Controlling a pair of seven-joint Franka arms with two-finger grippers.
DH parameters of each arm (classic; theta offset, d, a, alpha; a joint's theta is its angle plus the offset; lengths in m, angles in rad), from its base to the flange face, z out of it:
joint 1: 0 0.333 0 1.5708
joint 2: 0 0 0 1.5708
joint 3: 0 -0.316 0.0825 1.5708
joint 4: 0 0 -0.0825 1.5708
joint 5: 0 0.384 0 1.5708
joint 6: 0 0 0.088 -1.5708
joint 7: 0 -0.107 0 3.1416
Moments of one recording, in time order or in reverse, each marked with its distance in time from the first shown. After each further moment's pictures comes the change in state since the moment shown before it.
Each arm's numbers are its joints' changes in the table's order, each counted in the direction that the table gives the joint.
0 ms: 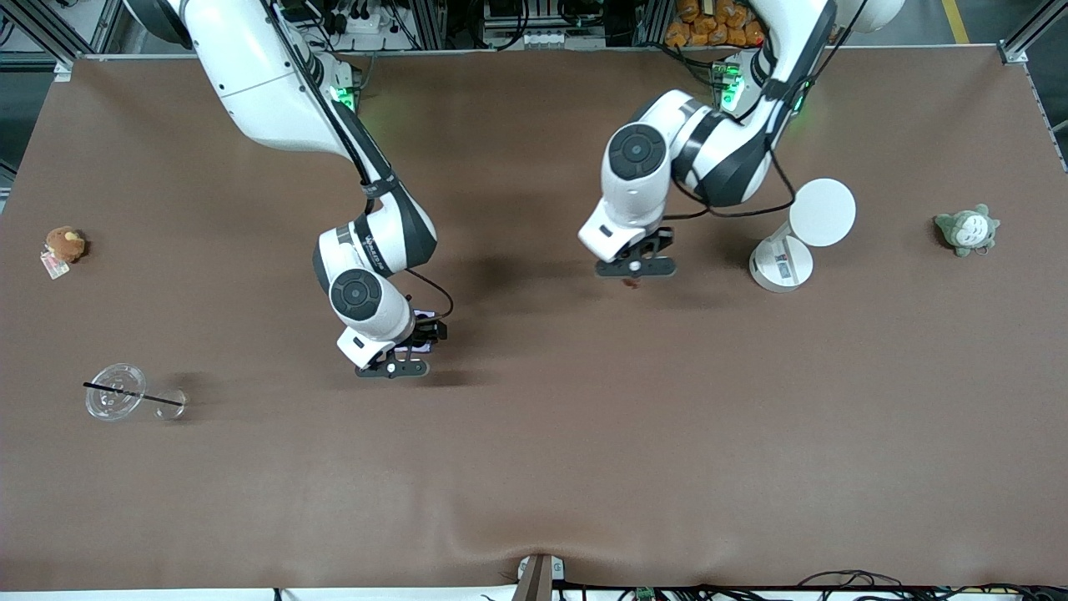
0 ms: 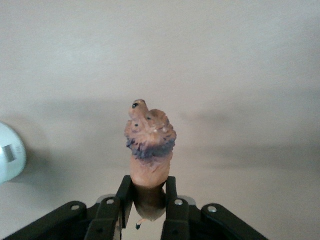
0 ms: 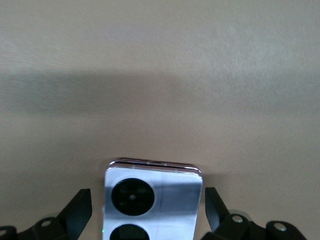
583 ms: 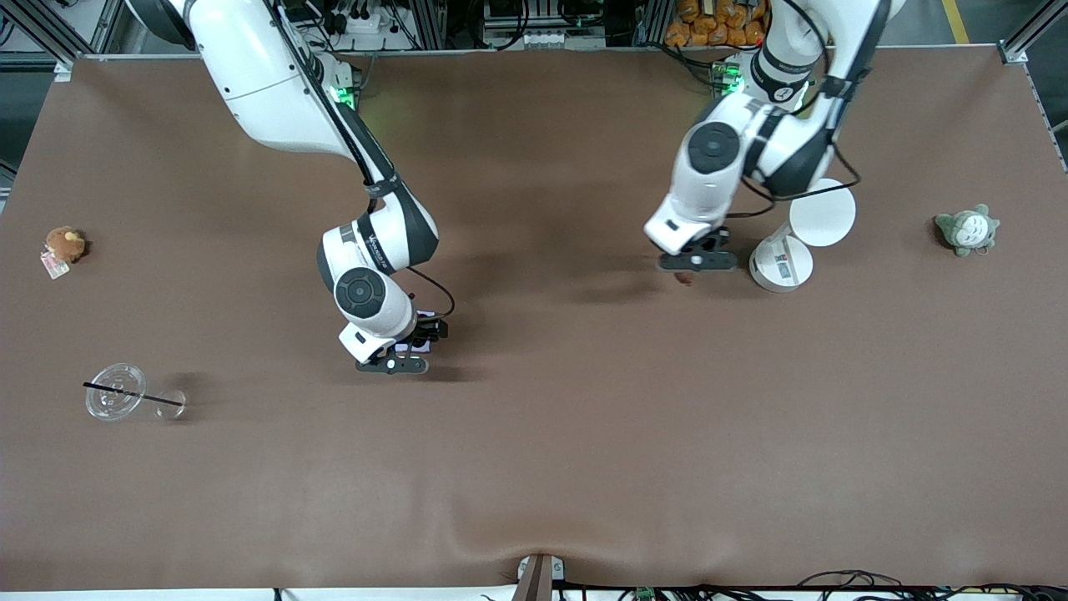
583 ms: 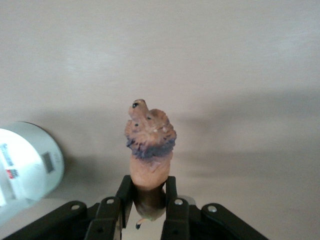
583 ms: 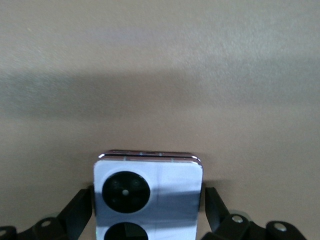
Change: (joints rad) left arm 0.181 0.147 0.004 0.341 0.035 0.256 -0.162; right arm 0.007 -0.001 0.000 0.023 0.000 0.003 -0.055
